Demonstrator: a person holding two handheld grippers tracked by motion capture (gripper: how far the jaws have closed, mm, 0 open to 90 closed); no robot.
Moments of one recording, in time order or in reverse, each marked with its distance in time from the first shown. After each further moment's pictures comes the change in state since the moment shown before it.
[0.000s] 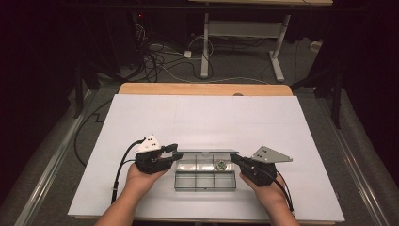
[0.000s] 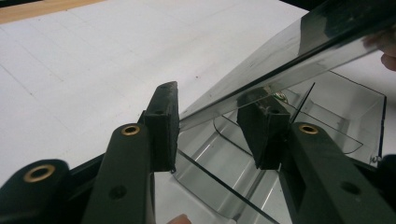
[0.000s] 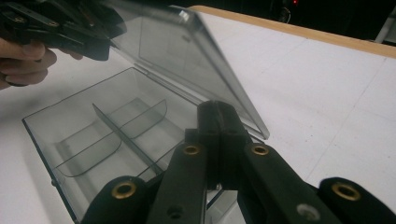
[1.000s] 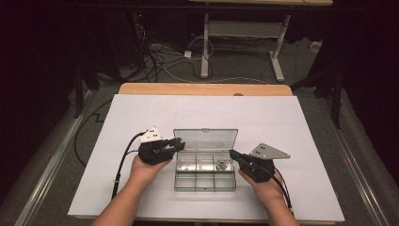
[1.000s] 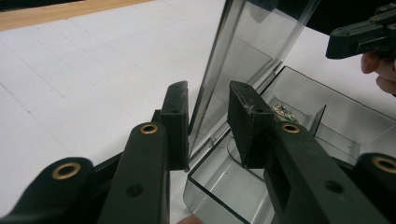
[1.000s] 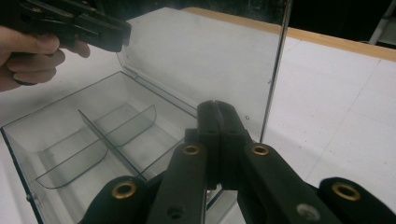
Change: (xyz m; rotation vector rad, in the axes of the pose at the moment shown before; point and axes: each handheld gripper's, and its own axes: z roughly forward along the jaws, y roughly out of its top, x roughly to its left) left arm 0.019 0.011 0.015 -0.036 -0.035 -0.032; right arm -0.006 0.001 0.009 -0.010 -0.015 0.006
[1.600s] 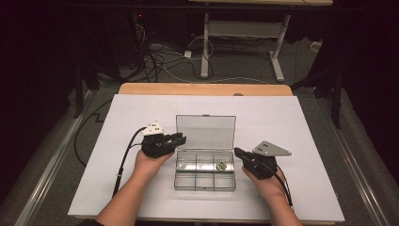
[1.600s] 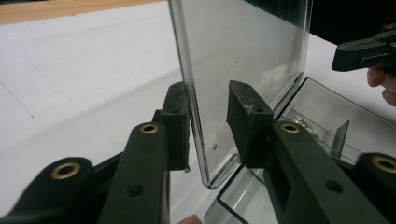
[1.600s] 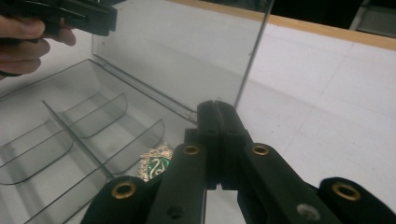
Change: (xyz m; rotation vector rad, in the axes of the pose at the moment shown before) left arm 0.020 0.003 0.016 -0.015 -0.010 -0.045; right arm -0.015 -0.007 0.004 0.031 -0.061 0.015
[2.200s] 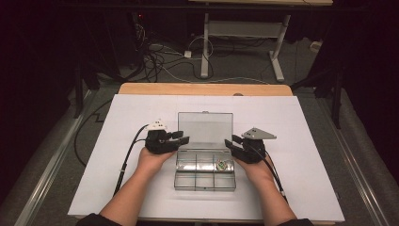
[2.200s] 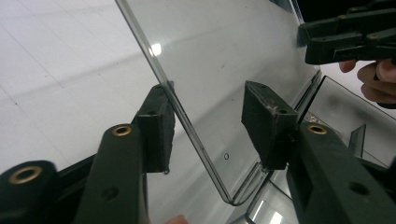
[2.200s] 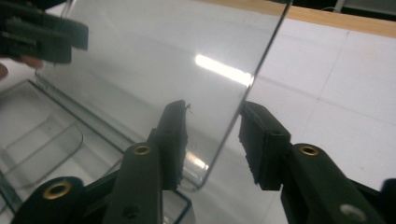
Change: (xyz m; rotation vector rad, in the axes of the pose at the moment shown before) left arm 0.018 -0.001 0.019 0.037 -0.025 -0.057; right arm -0.012 0.019 0.045 0.068 -0.072 0.058
